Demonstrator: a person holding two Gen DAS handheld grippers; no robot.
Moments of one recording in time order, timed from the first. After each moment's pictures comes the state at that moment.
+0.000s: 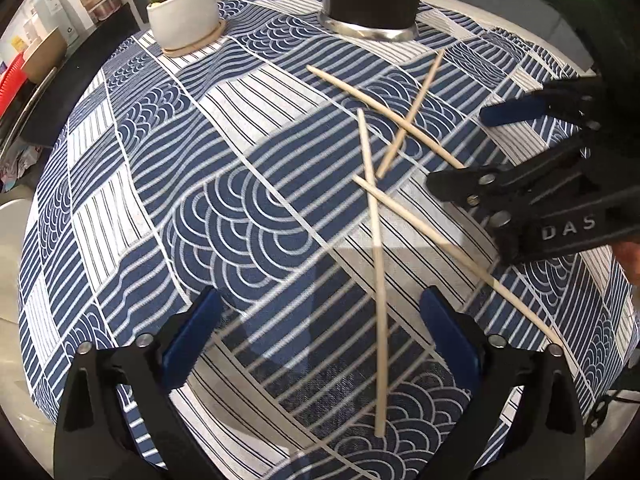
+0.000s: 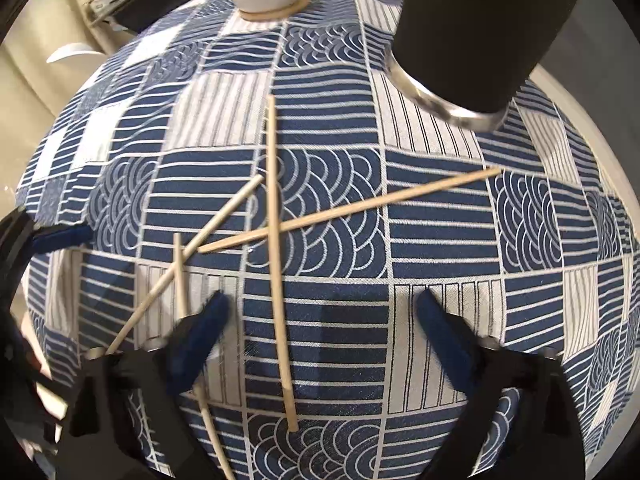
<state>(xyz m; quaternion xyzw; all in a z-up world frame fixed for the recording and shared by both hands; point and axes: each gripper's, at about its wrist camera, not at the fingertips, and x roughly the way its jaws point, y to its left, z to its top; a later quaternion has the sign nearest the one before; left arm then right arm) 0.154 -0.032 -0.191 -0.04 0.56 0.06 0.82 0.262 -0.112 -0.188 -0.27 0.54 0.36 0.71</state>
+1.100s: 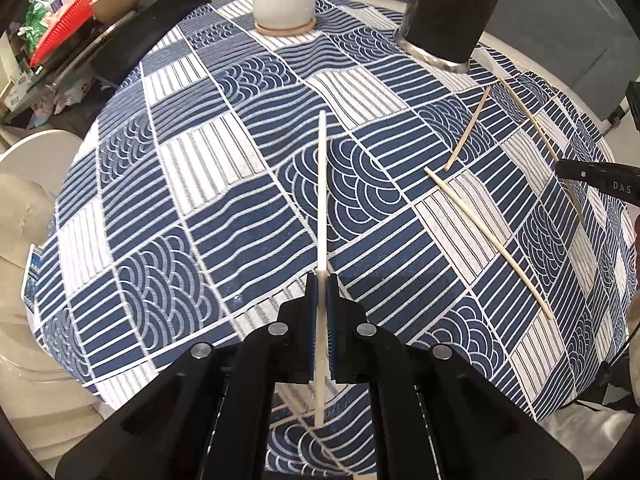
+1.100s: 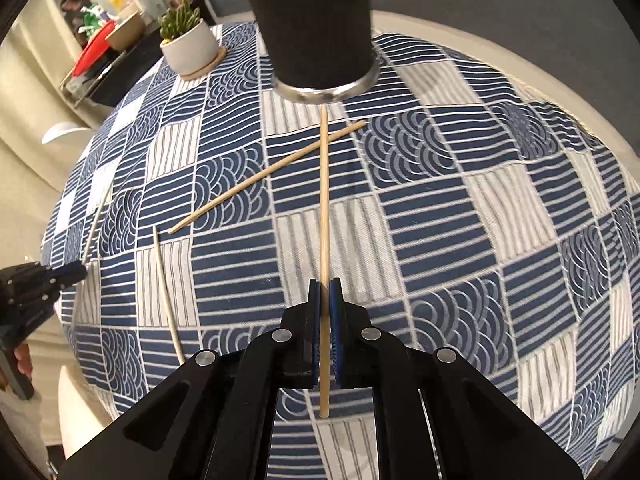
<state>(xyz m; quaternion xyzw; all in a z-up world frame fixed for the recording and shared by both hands) 0.087 0.021 -0.157 -0.10 0.55 0.11 0.82 0.280 -0.234 -0.149 -0.14 0.56 0.31 0.76</state>
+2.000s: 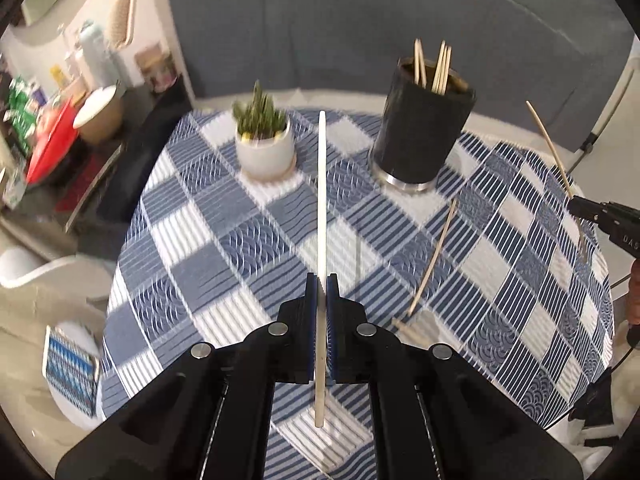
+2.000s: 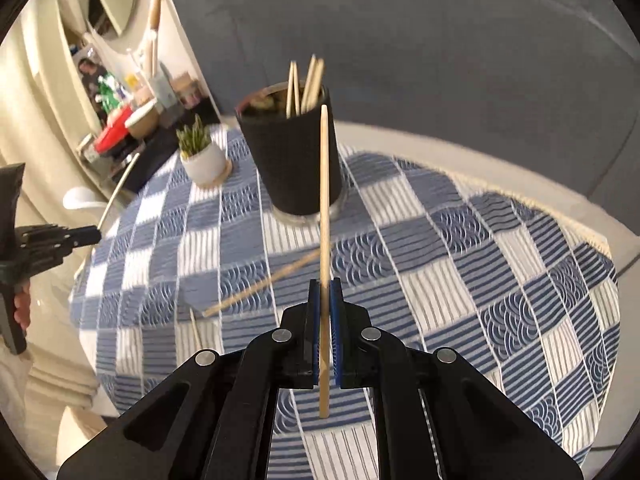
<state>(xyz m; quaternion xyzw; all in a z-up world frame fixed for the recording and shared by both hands) 0.171 0.049 -0.038 -0.06 0.48 0.06 0.87 0.293 -0.254 -0.034 -0.07 0.45 0.32 0.83</state>
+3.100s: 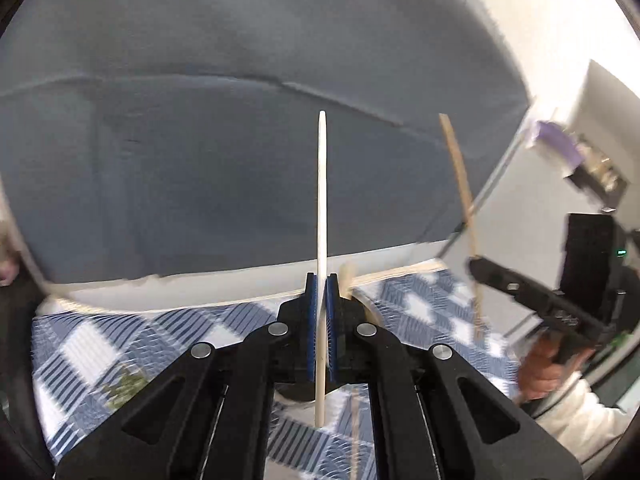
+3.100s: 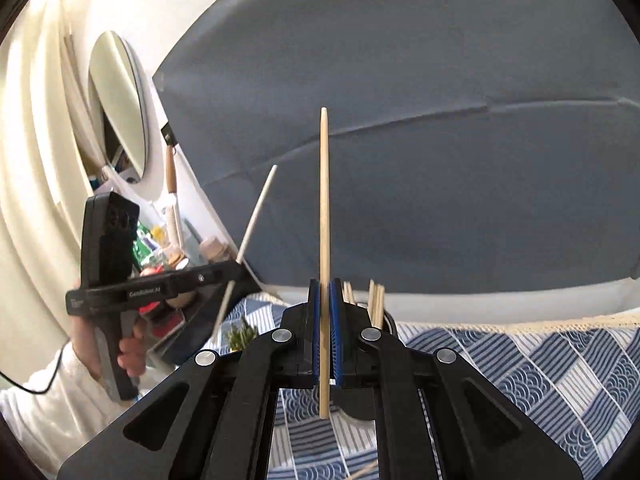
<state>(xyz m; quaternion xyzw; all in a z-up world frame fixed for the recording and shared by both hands) 0.363 0.090 0.035 -0.14 0.32 -0.23 0.91 0.379 -0.175 0.052 0.08 0.28 0.36 0.89</state>
